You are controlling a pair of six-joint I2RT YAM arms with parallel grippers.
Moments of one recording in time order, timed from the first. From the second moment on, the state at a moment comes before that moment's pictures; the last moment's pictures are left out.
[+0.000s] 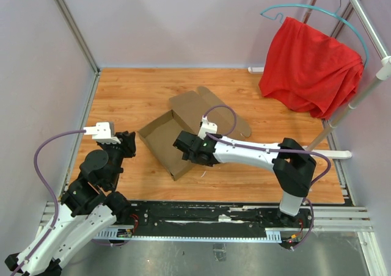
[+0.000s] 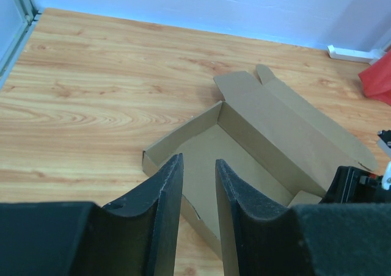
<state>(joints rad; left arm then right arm) -0.67 0.32 0.62 -0.40 -0.61 -0.27 1.11 1.76 1.29 -0.72 0.50 1.23</state>
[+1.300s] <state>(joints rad) -0.67 0.32 0.62 -0.40 -0.61 -0.27 0.82 1.94 1.37 -0.88 0.66 0.65</state>
